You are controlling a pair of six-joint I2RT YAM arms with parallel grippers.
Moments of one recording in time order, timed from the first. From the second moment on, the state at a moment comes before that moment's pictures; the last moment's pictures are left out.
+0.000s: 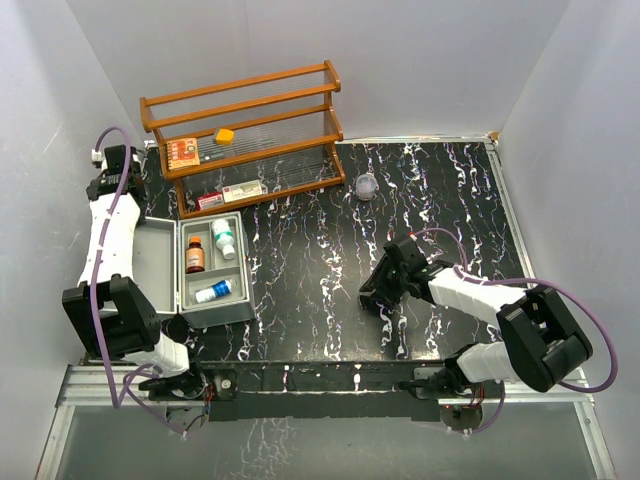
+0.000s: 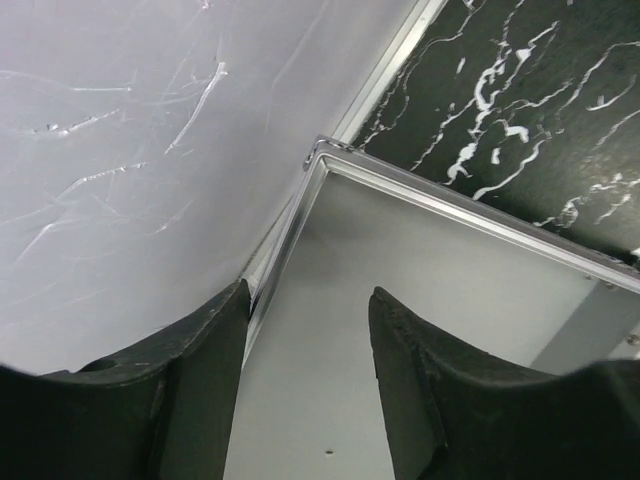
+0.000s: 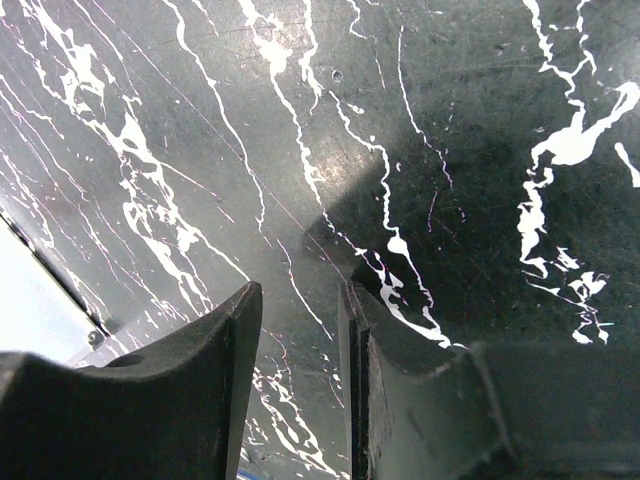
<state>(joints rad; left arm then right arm) 0.23 1.51 1.41 -0.92 -0.62 -0.04 0.53 1.33 0.57 -0.24 -0.09 1.08</state>
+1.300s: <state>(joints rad) 0.19 1.55 1.60 -1.15 -0.67 -0.17 0.57 1.32 0.61 -0.16 -0.13 0.94</state>
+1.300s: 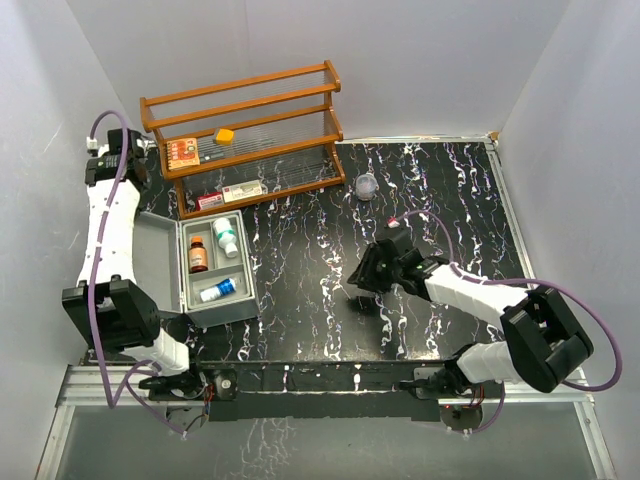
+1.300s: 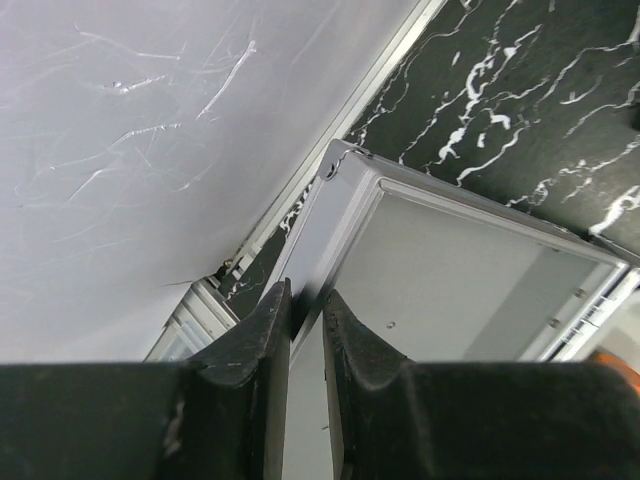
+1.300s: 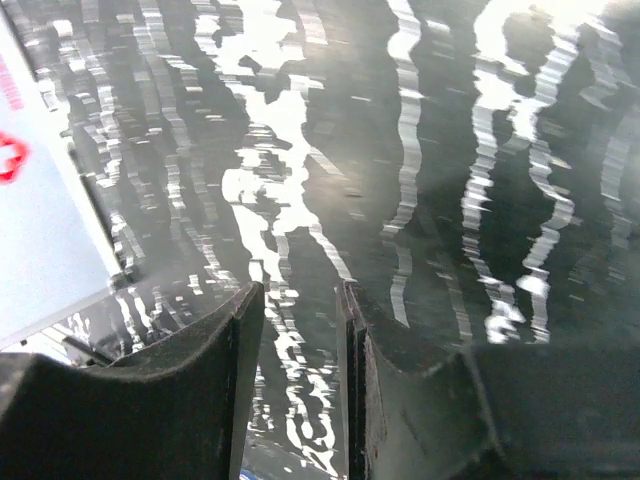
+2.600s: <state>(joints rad) -0.32 1.77 1.98 -1.42 -0.80 -0.49 0.89 1.67 0.96 0.00 -0.05 0.79</state>
